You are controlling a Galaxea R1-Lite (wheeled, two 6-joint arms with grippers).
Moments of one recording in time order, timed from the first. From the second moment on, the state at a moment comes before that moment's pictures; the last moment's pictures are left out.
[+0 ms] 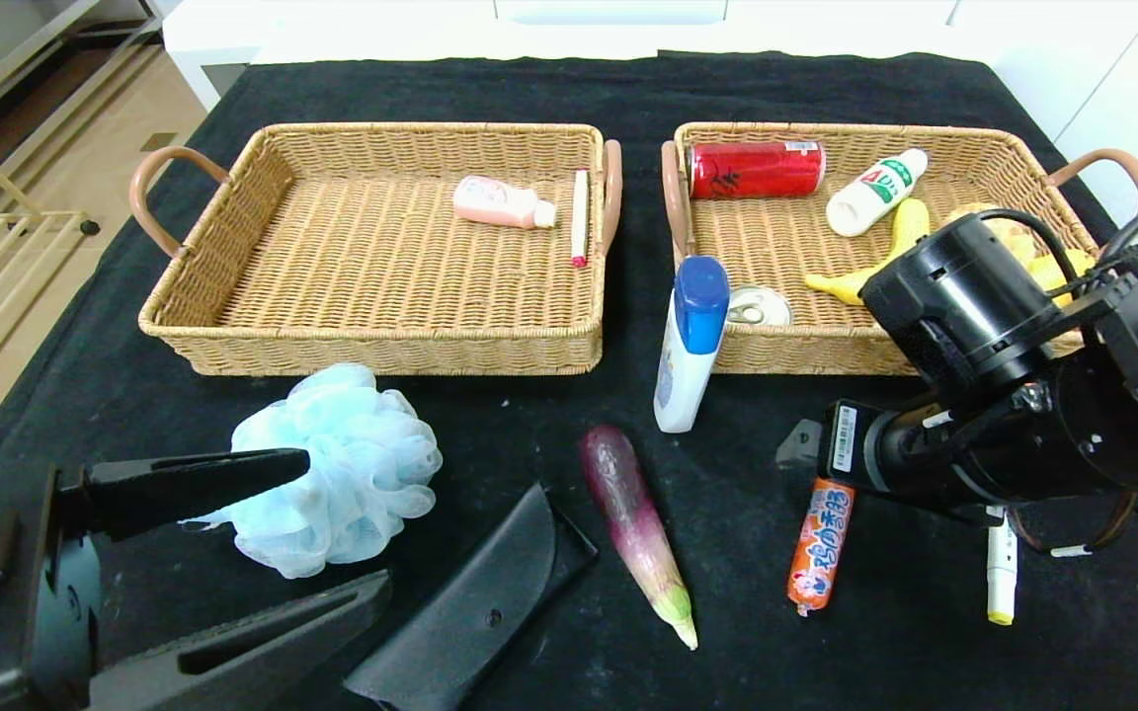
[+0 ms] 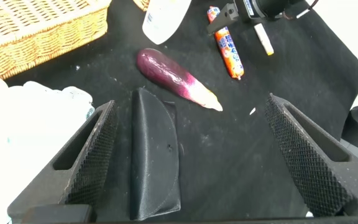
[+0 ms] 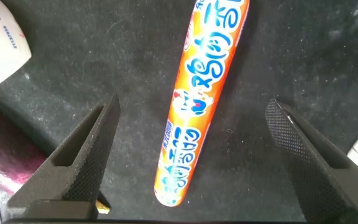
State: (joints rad) left arm -0.63 0.98 -0.67 -0.17 -0.19 -0.02; right arm 0.63 1.72 -1.40 0.59 -0.33 0.82
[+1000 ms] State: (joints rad) left arm -0.63 0.97 -0.66 -0.17 -0.19 0.00; right arm 0.63 1.78 -1.40 0.60 -0.33 0.82
